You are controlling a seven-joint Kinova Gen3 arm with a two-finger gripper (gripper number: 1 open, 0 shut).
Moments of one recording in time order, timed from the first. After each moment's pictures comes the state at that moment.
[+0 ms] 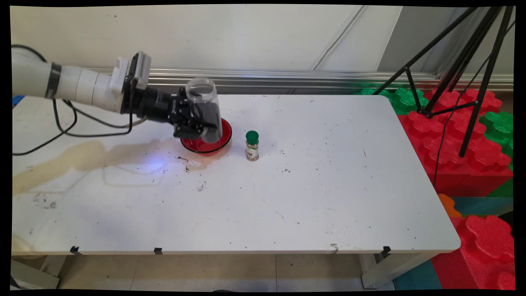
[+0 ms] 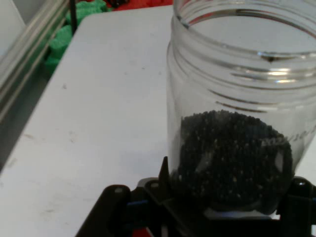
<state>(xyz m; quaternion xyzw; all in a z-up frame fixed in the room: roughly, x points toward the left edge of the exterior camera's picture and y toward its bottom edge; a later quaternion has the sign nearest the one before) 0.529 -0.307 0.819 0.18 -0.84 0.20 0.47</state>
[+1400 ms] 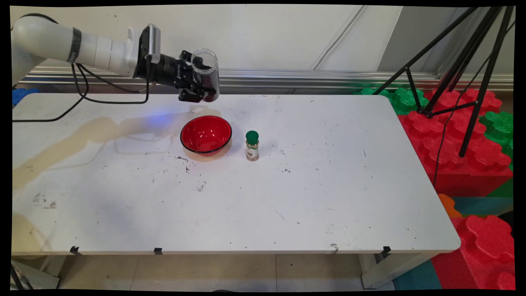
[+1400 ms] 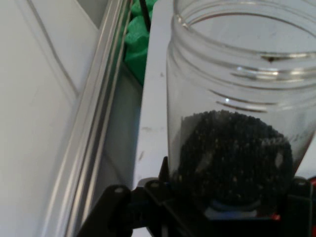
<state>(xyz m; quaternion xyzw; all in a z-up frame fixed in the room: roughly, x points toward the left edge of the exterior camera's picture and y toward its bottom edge) 0.576 -0.400 0.838 0.10 -0.86 0.31 0.39</state>
